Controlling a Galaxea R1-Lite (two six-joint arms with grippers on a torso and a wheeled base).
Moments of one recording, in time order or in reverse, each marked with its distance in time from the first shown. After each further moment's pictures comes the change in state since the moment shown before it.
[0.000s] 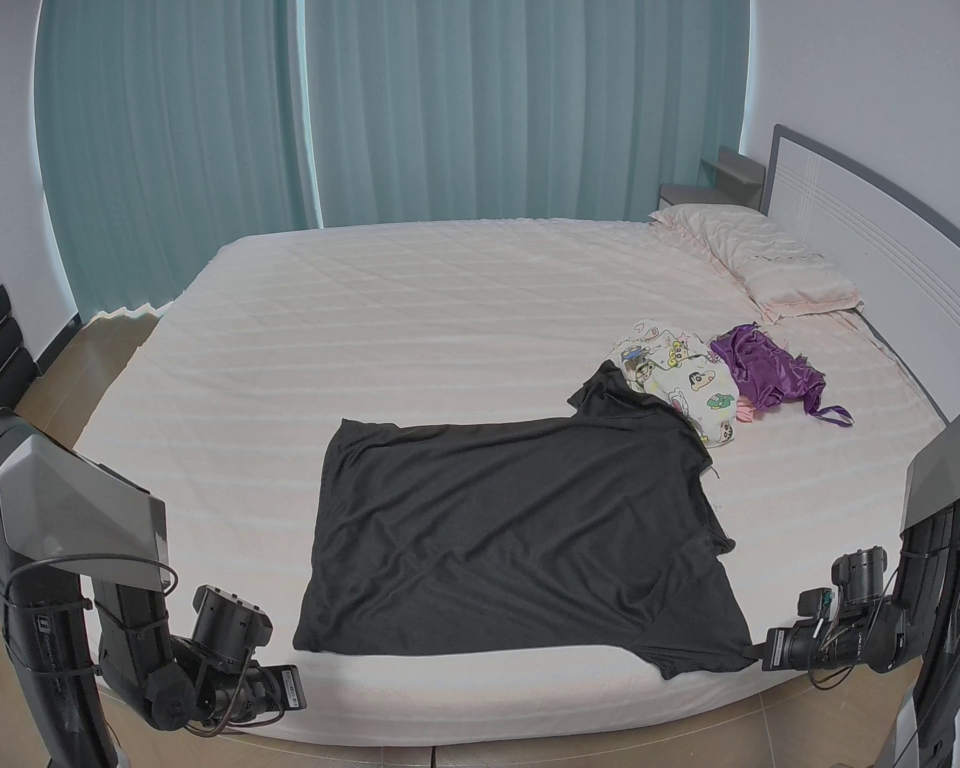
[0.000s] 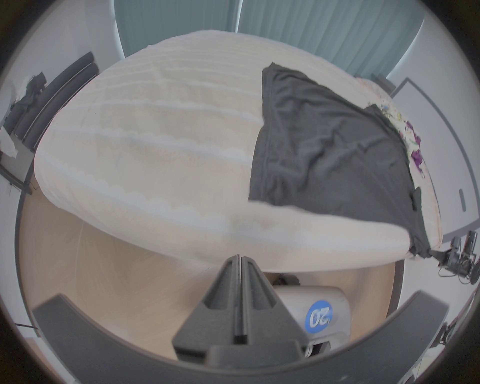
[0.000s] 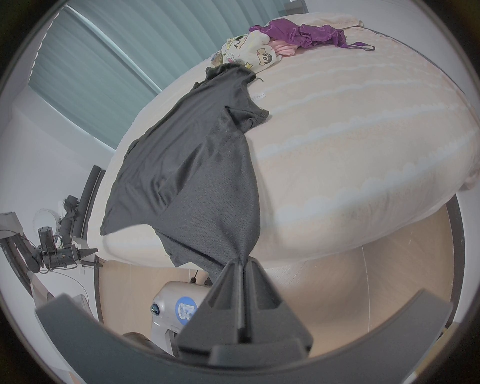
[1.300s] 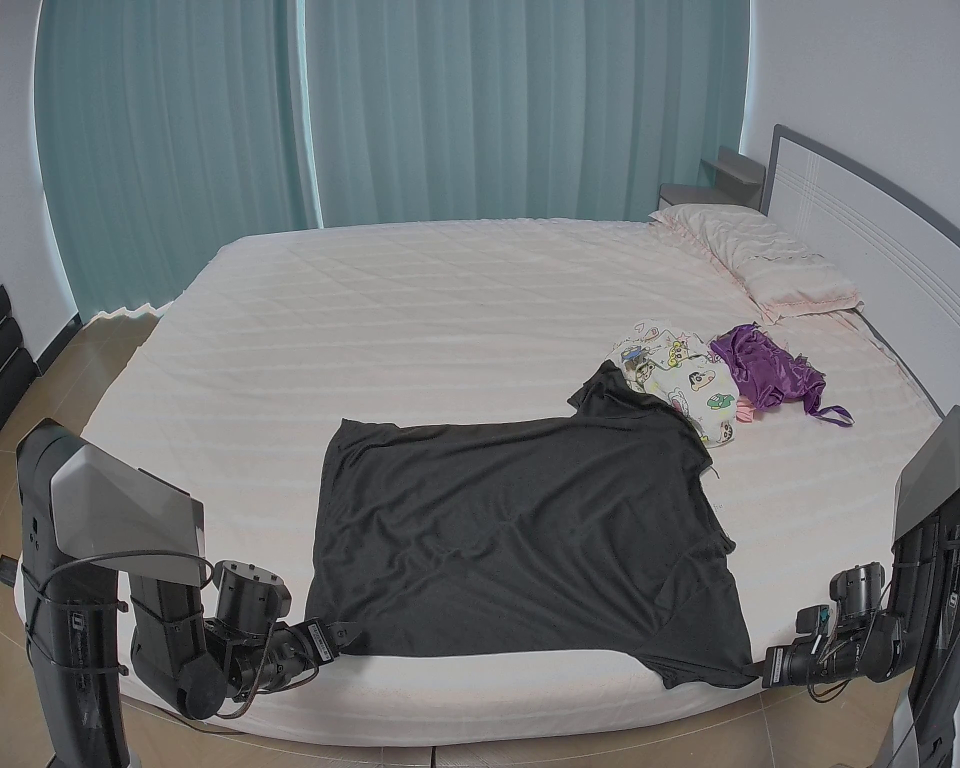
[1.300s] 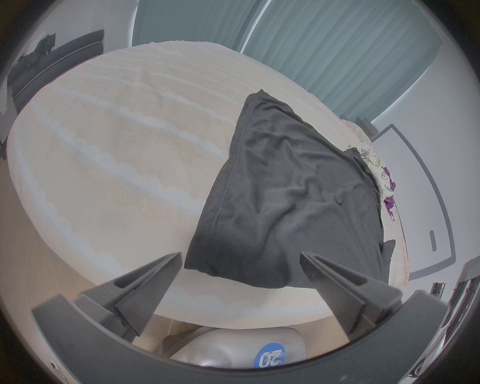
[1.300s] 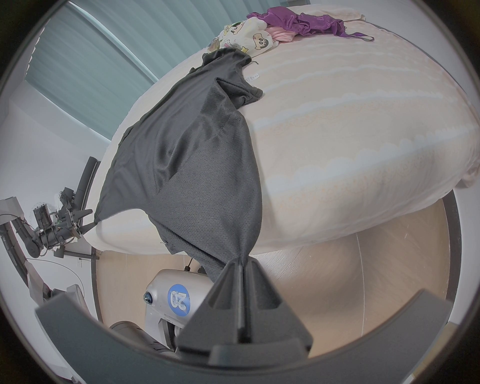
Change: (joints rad) left arm -0.006 0.120 -0.126 -0.237 -0.082 -0.157; right arm -0.026 0.090 0.053 -0.070 0.000 -0.059
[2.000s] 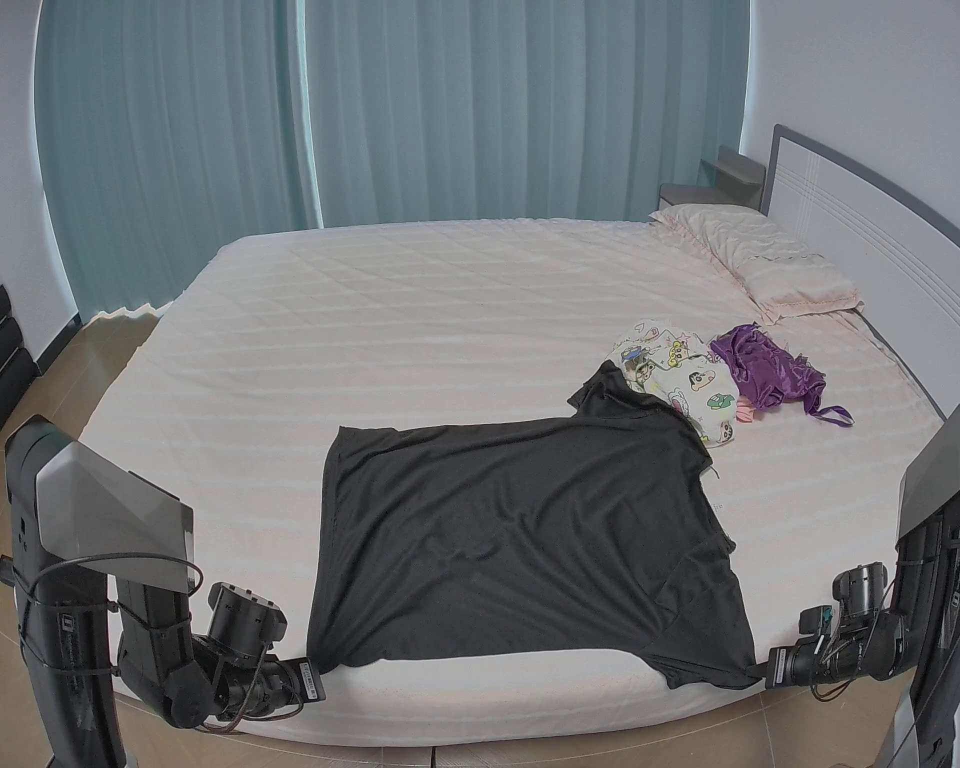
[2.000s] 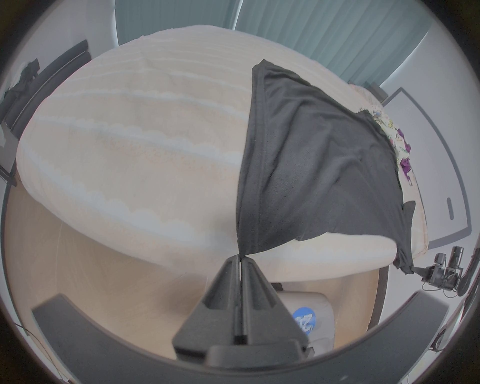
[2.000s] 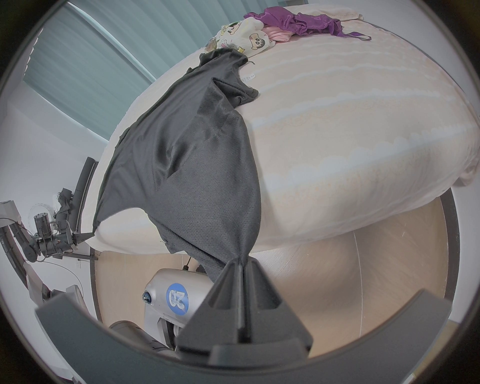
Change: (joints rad) left arm -0.006 -0.035 0.078 0.152 0.003 0.109; right arm -0.015 -0.012 0.000 0.027 -0.005 -0.012
